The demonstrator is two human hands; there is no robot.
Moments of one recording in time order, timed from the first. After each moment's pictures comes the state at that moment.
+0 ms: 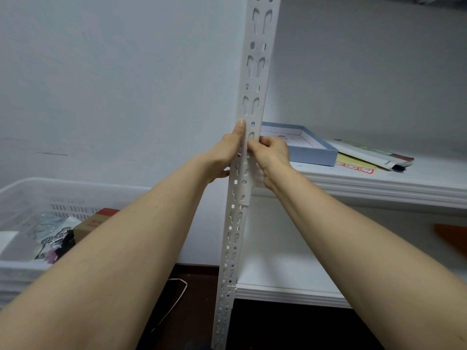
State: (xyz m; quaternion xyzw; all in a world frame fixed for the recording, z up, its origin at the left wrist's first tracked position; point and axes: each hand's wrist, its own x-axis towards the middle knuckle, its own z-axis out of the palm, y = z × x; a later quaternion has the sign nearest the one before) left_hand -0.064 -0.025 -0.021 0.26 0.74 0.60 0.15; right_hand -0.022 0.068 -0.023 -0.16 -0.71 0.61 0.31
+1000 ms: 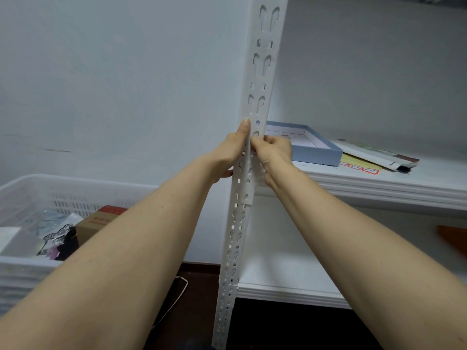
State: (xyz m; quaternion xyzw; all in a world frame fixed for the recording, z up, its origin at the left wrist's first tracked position) left_hand -0.060 -0.025 -0.021 0.26 0.74 0.60 0.15; right_hand -0.024 0.064 -0.024 -0.16 -0.69 0.62 0.32
